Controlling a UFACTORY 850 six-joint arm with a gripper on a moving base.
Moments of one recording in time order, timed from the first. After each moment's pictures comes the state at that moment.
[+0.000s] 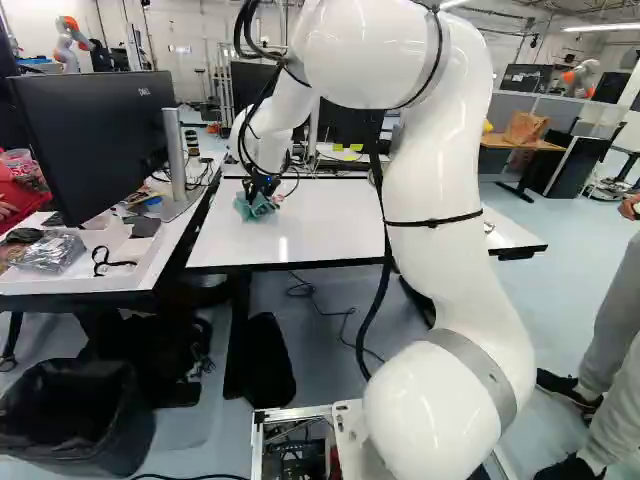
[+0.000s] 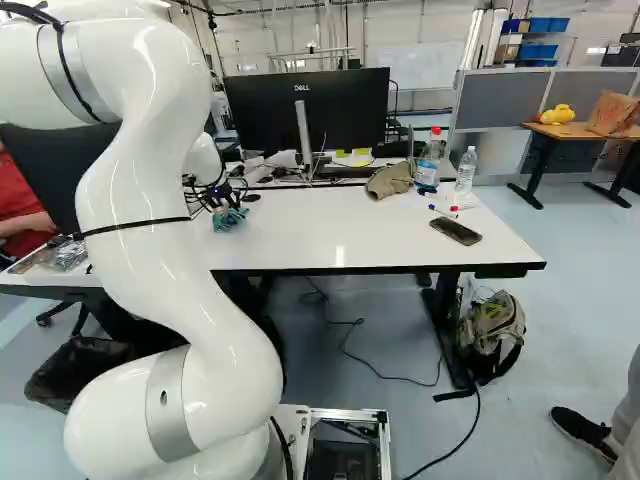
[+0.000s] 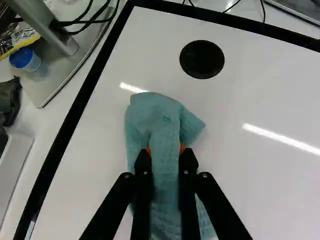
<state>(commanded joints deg) 24.3 -29.2 -72.5 4.0 -11.0 0.0</state>
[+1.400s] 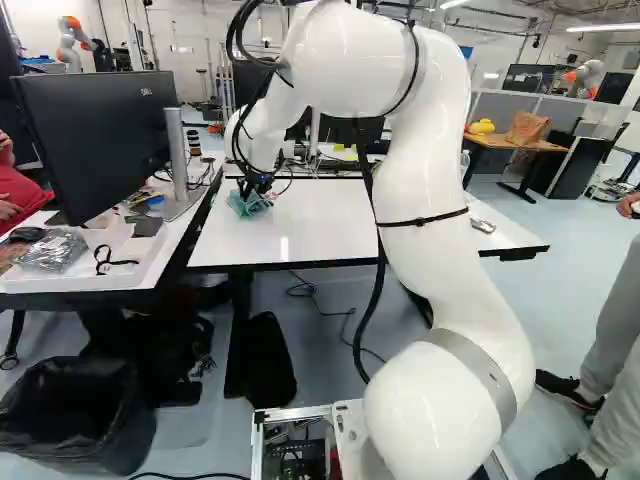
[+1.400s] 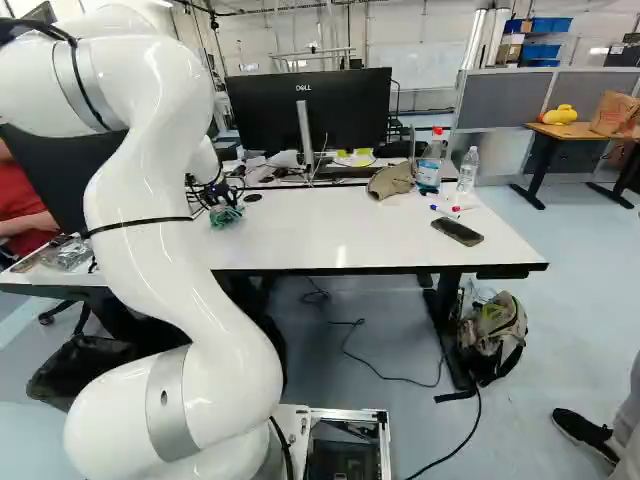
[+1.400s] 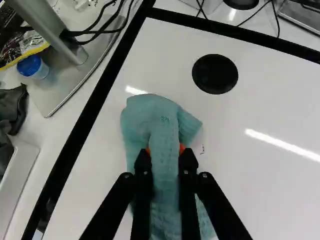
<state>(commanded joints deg) 23.7 -32.4 -76.8 4.0 -11.0 0.0</state>
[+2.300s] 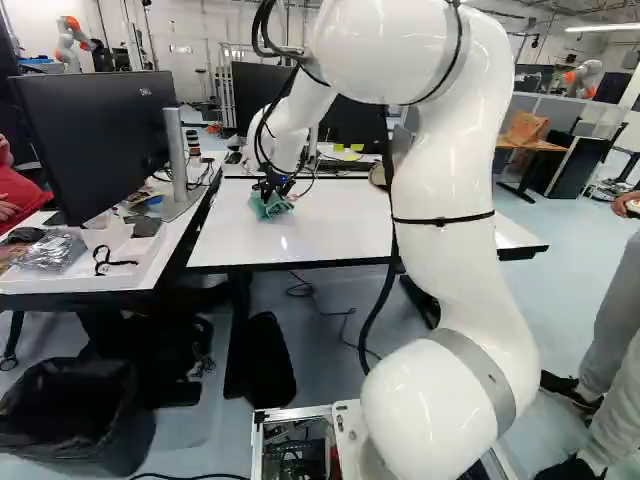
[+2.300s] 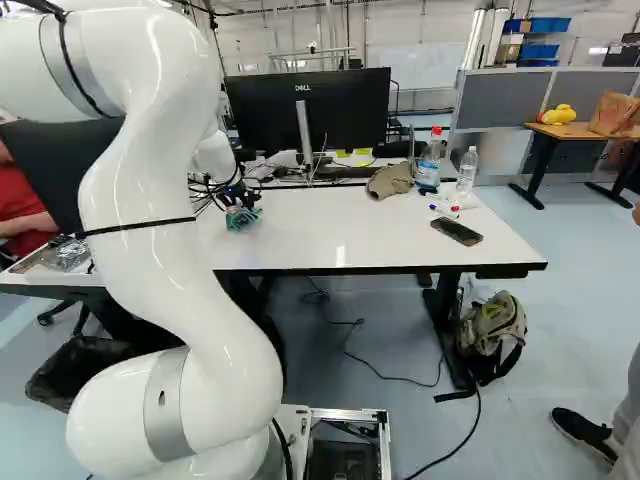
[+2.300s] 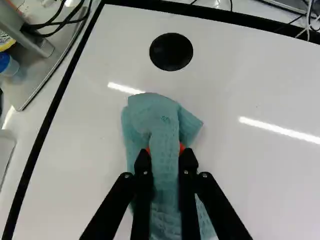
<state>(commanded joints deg) 19.8 -26.6 -69.0 4.0 -11.0 0.0</state>
